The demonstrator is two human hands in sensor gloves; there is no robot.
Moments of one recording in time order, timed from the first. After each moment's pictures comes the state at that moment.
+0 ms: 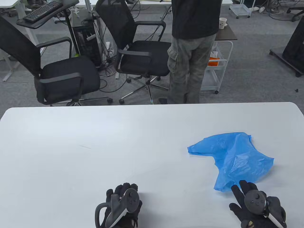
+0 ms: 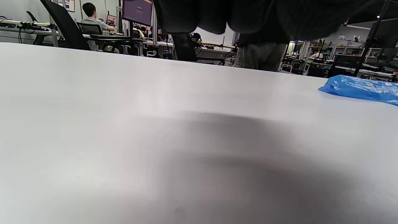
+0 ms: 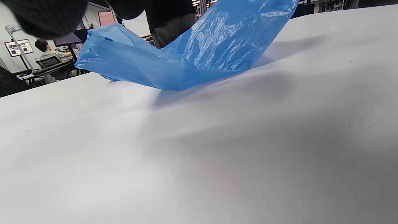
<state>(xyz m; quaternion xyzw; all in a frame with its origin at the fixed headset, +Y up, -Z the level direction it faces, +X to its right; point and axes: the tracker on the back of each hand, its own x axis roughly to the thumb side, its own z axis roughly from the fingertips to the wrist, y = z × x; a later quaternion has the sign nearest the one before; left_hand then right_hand) -0.141 -0.728 -0.265 -0.08 0.01 0.07 0.99 0.315 -0.738 -0.260 -0.02 0.08 0.99 0.13</state>
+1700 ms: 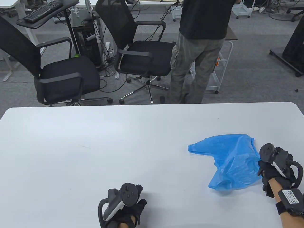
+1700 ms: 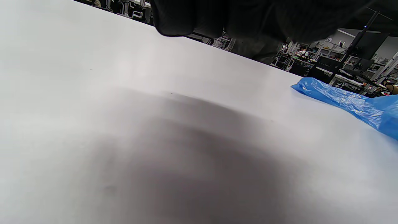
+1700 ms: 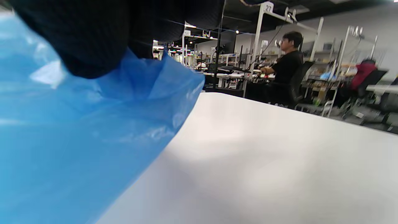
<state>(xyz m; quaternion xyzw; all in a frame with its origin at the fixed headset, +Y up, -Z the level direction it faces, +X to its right) -0.140 -0.734 -0.277 -0.14 -0.02 0.16 0.98 0.407 -0.695 -0.407 -0.22 -0.02 0.97 0.02</state>
